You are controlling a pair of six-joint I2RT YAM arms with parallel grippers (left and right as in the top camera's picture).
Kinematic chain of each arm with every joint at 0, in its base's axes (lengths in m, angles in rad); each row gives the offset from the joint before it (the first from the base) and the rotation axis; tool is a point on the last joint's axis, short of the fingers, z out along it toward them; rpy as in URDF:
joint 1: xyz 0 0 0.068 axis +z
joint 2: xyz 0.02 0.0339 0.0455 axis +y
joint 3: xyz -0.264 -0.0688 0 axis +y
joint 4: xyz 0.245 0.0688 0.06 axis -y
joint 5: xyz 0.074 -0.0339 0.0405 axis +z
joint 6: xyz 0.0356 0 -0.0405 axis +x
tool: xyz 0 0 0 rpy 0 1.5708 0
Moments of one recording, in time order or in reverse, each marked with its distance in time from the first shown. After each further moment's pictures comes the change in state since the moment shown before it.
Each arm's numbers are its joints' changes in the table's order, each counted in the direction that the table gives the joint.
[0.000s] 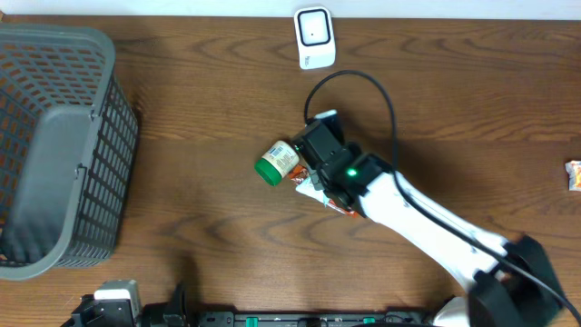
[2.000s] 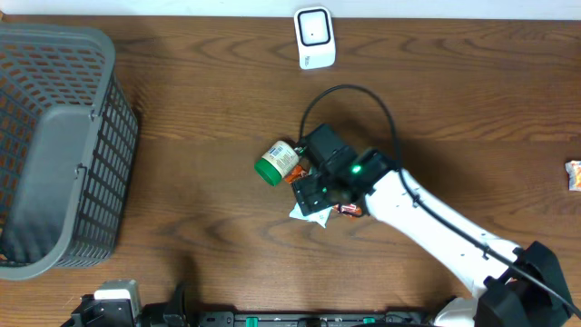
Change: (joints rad) left arm 0.000 0.000 0.000 0.000 0.000 0.000; right arm -0.024 -0.048 -0.048 -0.228 0.424 0.017
